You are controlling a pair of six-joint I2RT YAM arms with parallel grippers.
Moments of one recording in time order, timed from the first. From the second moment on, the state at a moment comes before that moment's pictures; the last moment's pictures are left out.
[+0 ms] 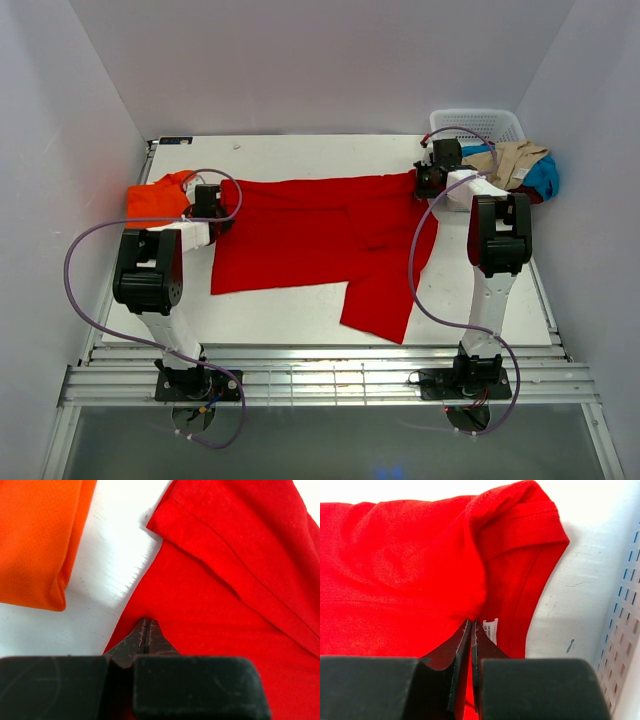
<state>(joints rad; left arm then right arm) -0.06 1.82 0.96 0.09 -0.22 -0.58 0.08 2.15 1.58 -0.29 -0.17 0.04</state>
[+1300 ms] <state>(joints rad) -0.09 2.07 1.44 0.09 -0.18 -0.45 0.05 2.23 1.90 -0.24 -0.34 0.07</state>
